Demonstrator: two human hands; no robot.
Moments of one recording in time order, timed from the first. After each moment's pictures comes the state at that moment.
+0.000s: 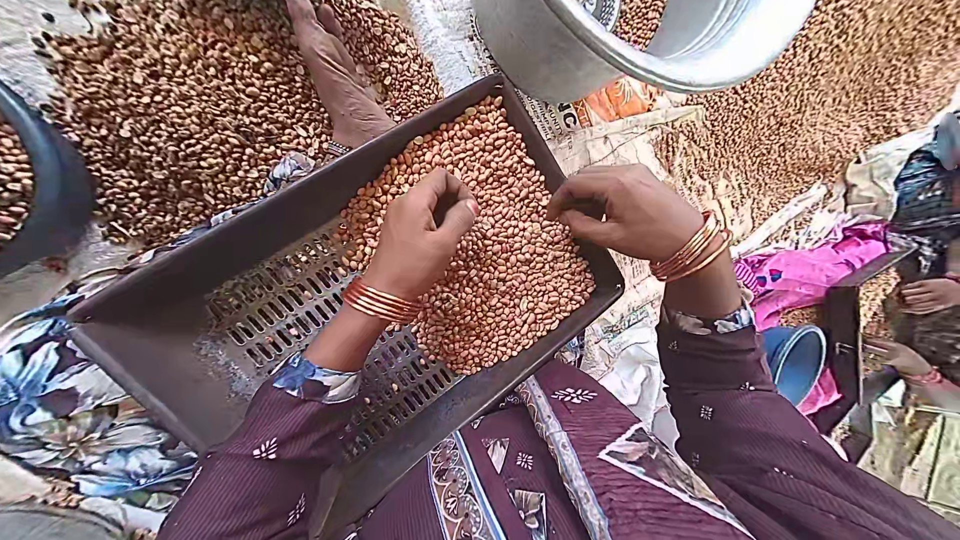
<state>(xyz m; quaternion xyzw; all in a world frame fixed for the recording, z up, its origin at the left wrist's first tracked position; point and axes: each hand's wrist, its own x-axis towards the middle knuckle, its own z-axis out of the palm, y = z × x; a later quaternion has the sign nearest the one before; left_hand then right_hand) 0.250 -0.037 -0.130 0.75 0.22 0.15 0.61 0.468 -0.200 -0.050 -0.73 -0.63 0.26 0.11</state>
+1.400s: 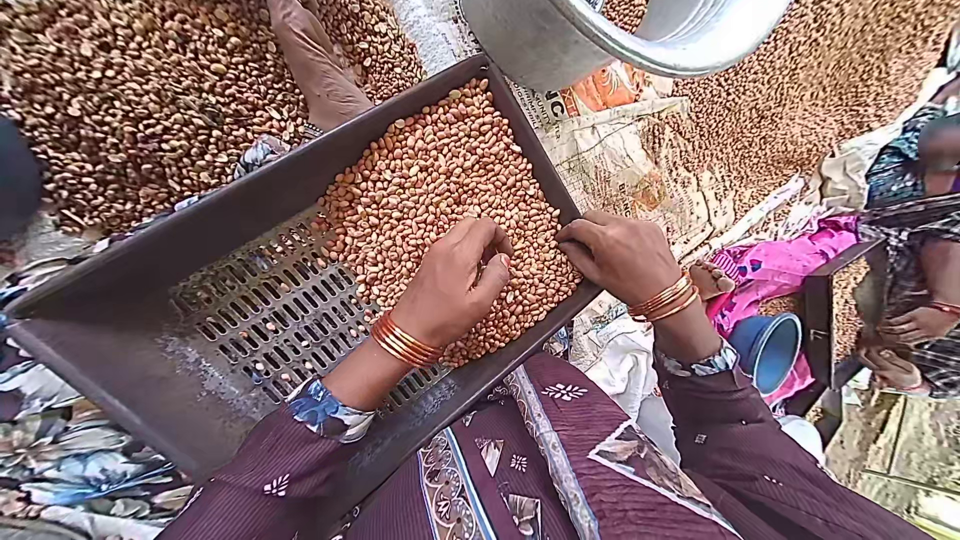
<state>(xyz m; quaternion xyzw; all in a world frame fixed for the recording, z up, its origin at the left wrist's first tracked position) 0.240 -0.095 -0.124 0.82 0.11 0.14 0.55 0.429 -0.264 -0.066 -0.81 -0.58 0.11 -0.02</state>
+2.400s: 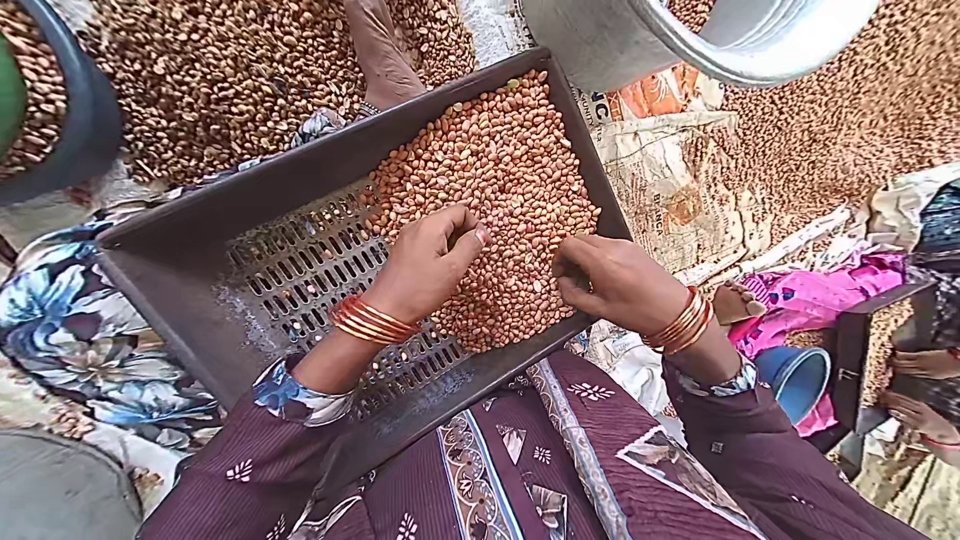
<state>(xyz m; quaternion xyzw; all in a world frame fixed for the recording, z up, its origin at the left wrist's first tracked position) 0.198 -0.059 -0.122 0.72 0.26 0.05 0.64 0.392 -0.237 -0.064 -0.72 -0.64 0.25 0.06</state>
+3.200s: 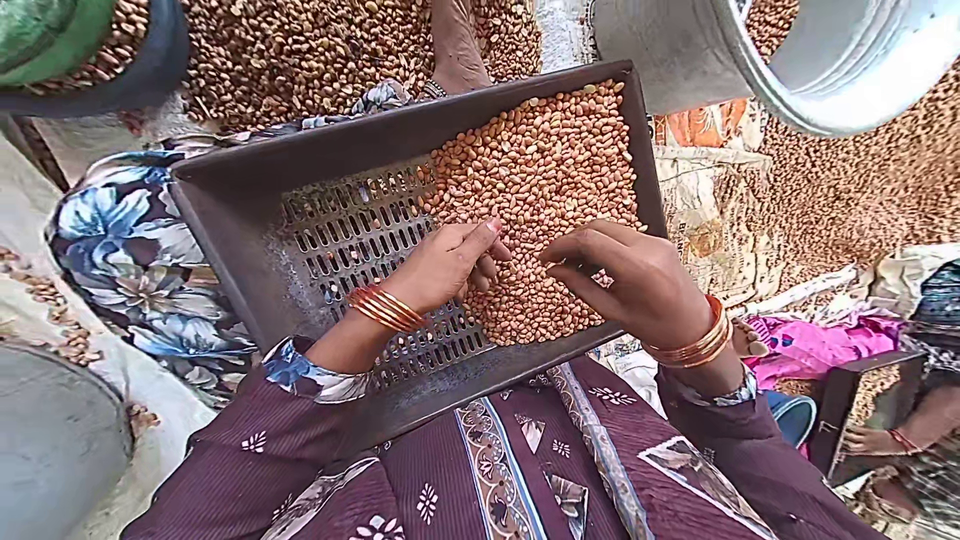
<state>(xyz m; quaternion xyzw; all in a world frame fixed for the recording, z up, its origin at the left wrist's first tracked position) 0.163 -0.052 -0.121 0.58 0.32 -0.06 0.75 0.358 -0.189 -0.052 -0.63 -0.73 0.19 0.18</state>
